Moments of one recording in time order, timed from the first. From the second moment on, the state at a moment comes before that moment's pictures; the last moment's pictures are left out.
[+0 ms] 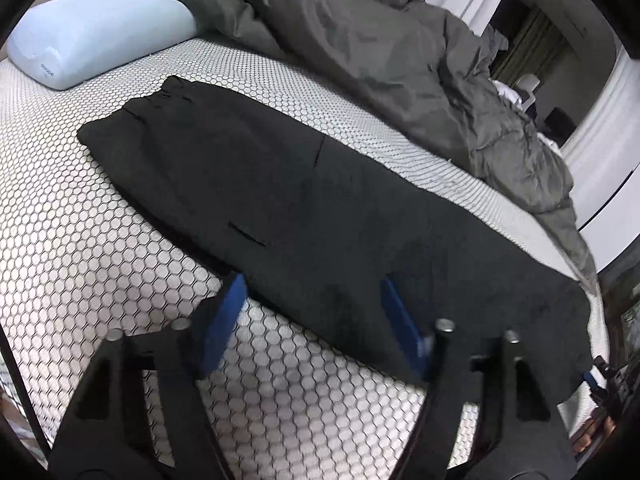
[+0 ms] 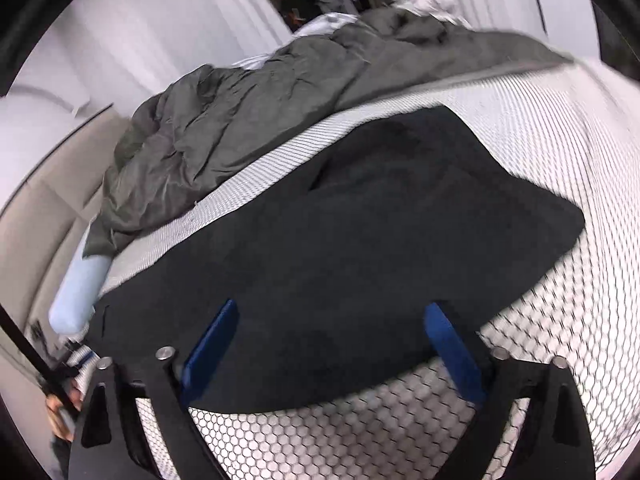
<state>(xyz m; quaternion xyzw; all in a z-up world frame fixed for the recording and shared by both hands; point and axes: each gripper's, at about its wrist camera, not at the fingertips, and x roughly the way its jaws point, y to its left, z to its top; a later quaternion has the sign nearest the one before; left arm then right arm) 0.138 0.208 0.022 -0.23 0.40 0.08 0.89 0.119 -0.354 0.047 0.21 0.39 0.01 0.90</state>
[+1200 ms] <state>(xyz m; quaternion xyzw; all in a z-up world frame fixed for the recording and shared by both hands) 0.165 0.055 0.000 -0.04 0.46 -0.04 0.89 0.184 -0.199 0.005 -0.14 0.44 0.05 0.89</state>
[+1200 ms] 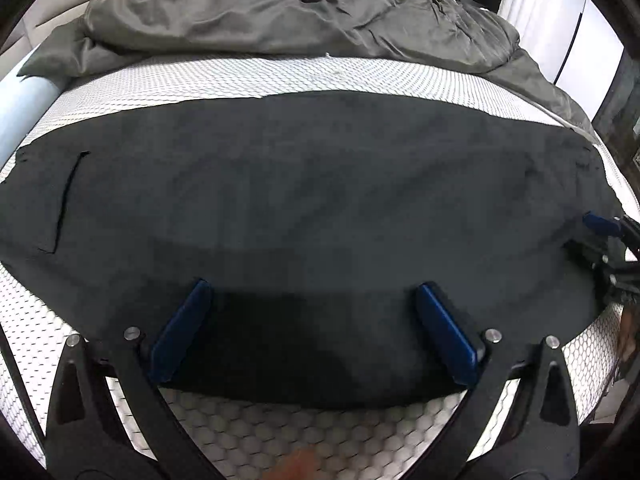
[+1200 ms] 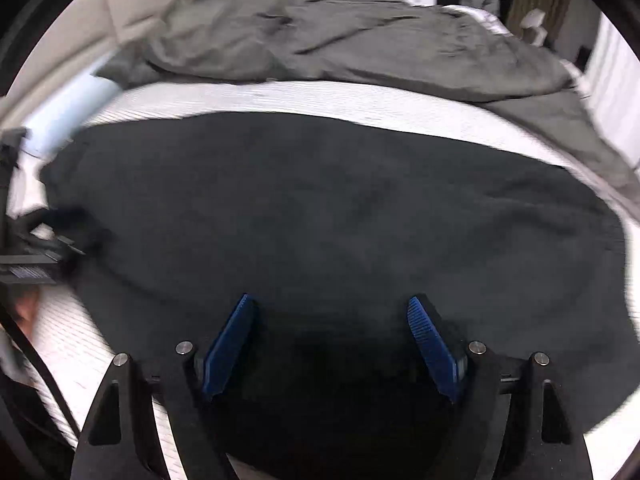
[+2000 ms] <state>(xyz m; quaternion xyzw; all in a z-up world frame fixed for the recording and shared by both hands) 0.107 0.270 0.000 -0.39 0.37 0.06 0.84 0.132 -0.387 0.012 0.33 0.41 0.04 0.85</state>
